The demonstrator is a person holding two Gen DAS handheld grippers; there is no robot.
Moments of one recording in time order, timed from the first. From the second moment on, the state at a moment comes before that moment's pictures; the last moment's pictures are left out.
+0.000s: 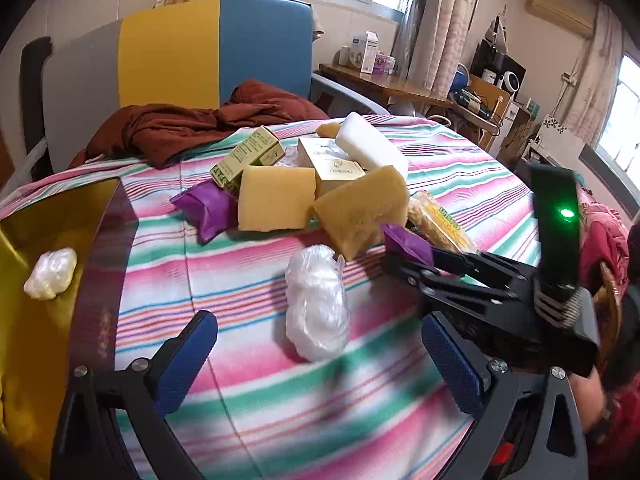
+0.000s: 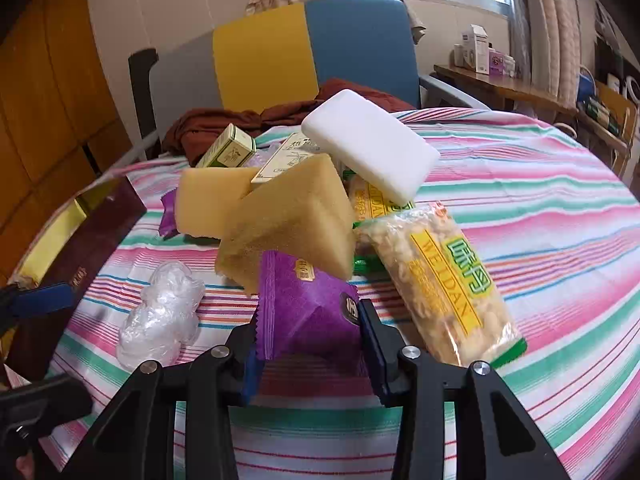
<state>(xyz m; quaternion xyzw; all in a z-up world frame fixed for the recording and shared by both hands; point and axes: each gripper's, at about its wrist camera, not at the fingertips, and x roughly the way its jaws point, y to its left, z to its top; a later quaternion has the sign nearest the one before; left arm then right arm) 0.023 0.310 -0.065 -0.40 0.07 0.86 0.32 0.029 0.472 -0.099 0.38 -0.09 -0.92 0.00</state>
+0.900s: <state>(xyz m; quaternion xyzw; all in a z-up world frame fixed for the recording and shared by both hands) 0.021 0.315 -0.105 -0.38 0.09 0.86 0.33 0.056 0.468 -0.102 0.33 -0.12 -0.93 -0.02</state>
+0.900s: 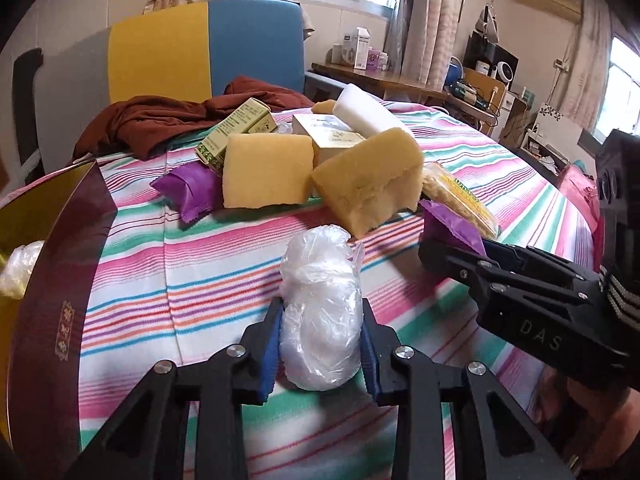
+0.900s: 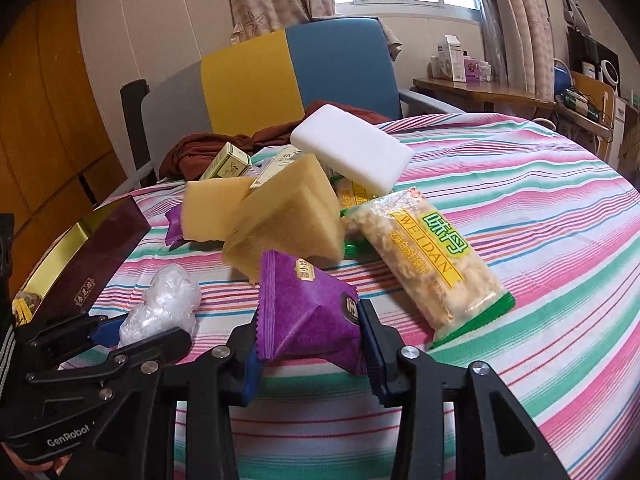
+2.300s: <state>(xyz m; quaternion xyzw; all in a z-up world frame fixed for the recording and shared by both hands) 0.048 0.139 -0.018 -0.31 -0.07 0.90 0.31 0.094 0.363 -0.038 0.30 -0.18 -0.94 0.05</state>
